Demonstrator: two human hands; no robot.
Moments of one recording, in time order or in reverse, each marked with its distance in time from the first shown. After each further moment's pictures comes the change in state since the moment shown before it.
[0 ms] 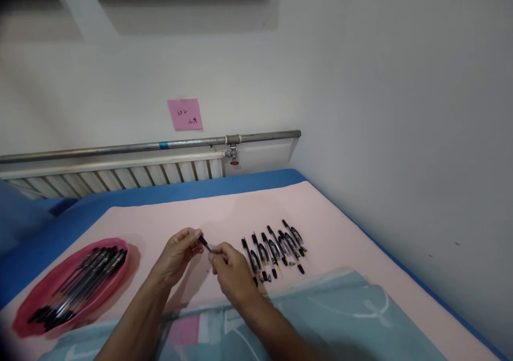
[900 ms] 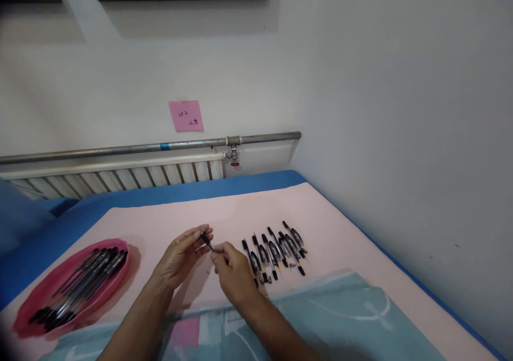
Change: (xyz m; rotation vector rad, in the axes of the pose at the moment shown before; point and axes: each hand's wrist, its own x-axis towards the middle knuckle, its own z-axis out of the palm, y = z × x) left_hand -0.002 -0.002 0.005 -0.170 -0.029 -0.058; right_hand -0.003 -0.007 -0.002 -0.216 0.070 -0.144
